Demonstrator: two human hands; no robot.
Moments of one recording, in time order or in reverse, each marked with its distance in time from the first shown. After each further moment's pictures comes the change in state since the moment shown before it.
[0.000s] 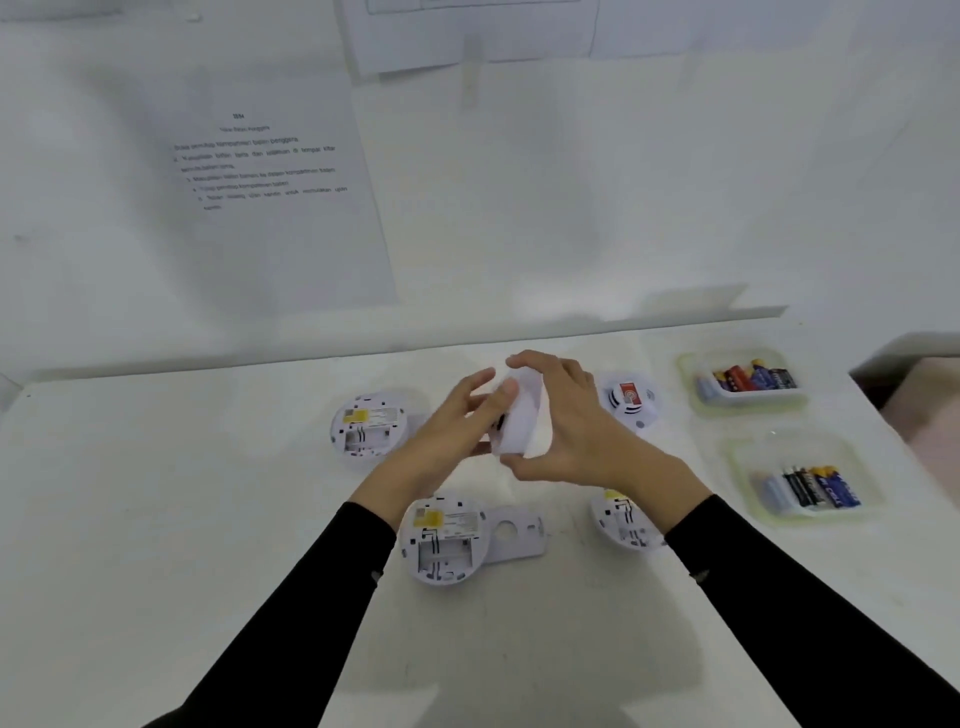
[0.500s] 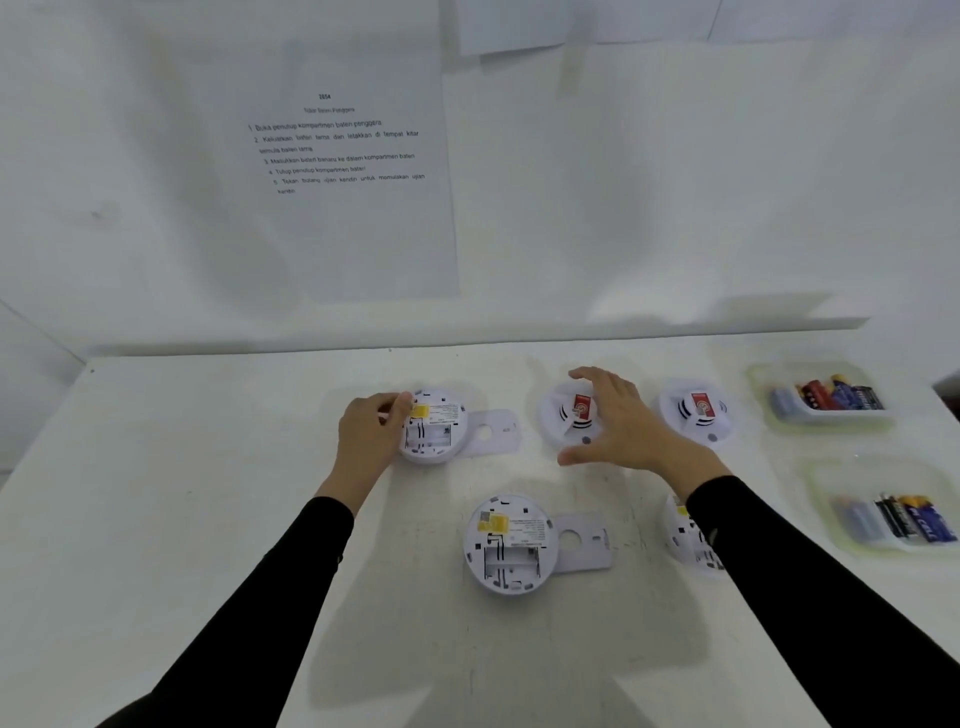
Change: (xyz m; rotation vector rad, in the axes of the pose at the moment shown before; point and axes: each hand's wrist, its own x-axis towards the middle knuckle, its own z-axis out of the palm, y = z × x) left_hand 0.018 -0.077 -0.156 0.588 0.654 0.047; right_hand 0.042 0.061 0.046 -0.061 -0.232 0.338
